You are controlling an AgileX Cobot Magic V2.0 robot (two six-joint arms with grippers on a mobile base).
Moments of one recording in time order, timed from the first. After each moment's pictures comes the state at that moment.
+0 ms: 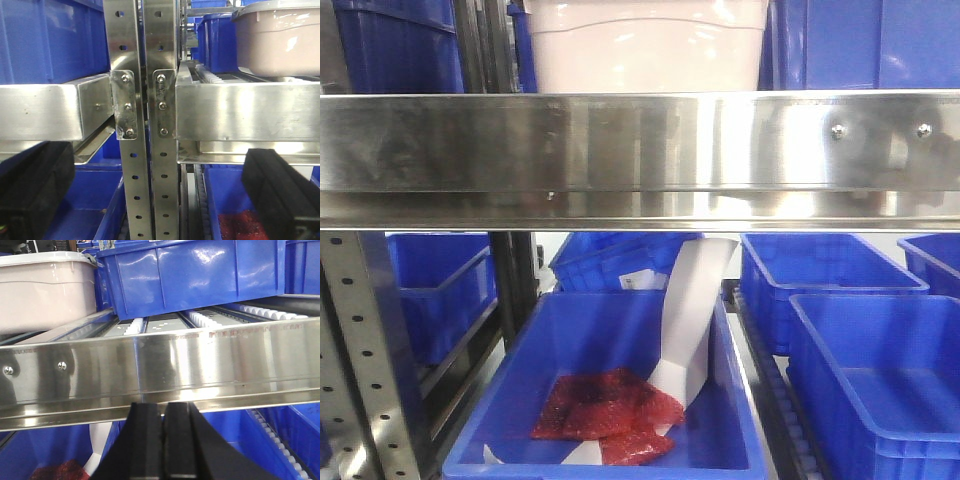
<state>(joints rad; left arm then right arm) -0.01 -0.01 0.03 0.05 0.00 0.04 -0.08 -0.01 0.03 0.17 0.03 -0.02</state>
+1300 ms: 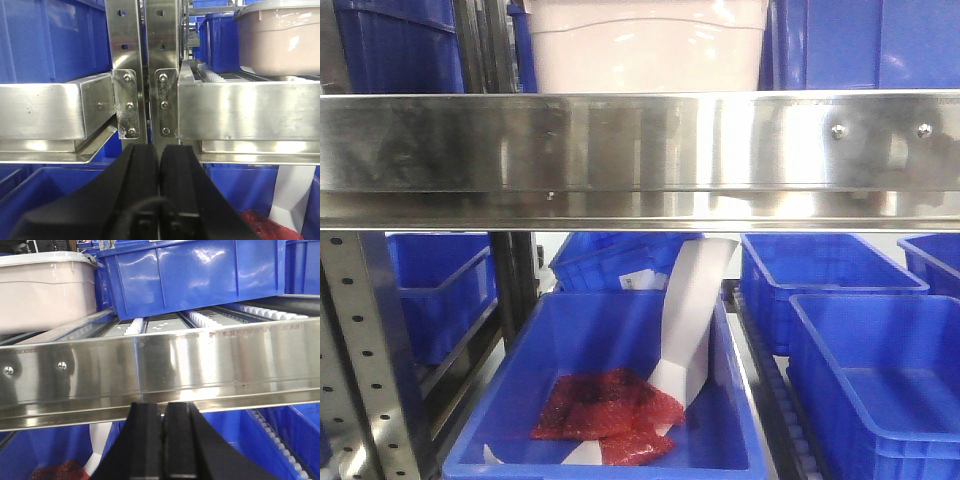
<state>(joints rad) -0.01 -0.01 0.03 0.05 0.01 0.04 -0.08 -0.01 0.03 0.17 0.03 -0.02</state>
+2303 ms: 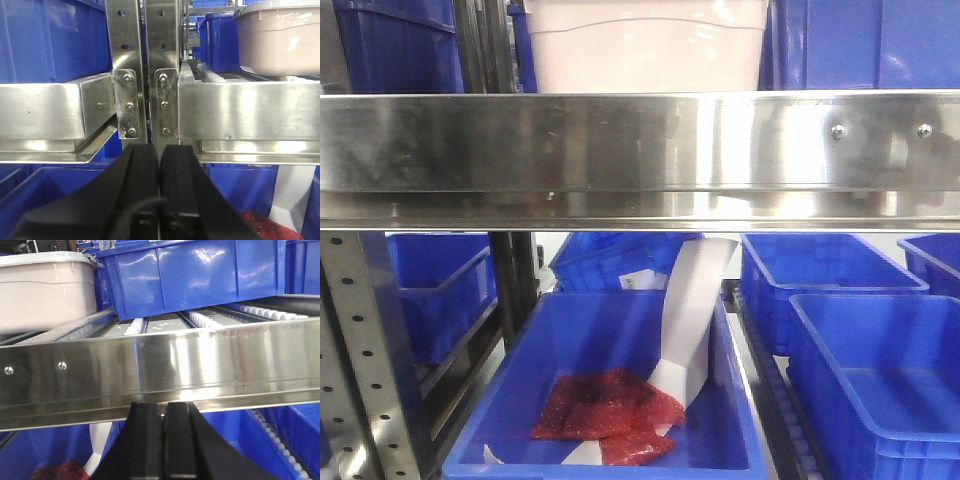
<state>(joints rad) -0.01 -0.01 0.03 0.05 0.01 0.04 -0.08 -0.01 0.03 0.17 0.03 -0.02</state>
